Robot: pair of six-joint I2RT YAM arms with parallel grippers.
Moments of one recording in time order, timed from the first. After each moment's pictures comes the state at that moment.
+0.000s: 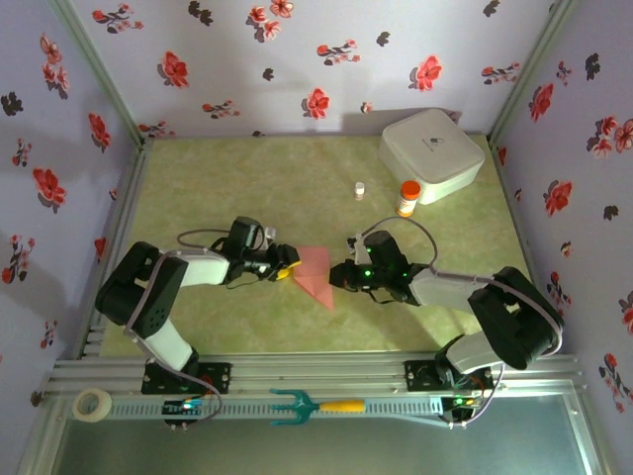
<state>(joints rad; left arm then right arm) -0.50 1.66 0.63 0.21 0.60 -1.03 0.67 1.43 0.51 0.22 -0.55 0.85</state>
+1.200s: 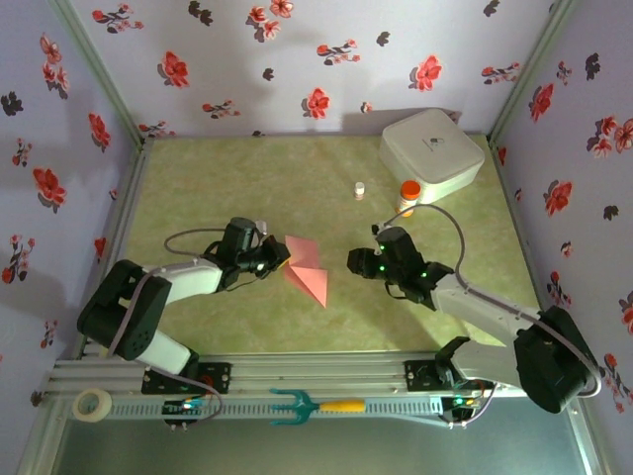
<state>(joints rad) -0.53 1.51 0.57 0.23 0.40 -1.09 0.65 1.16 0.56 -0.12 -0.07 0.66</state>
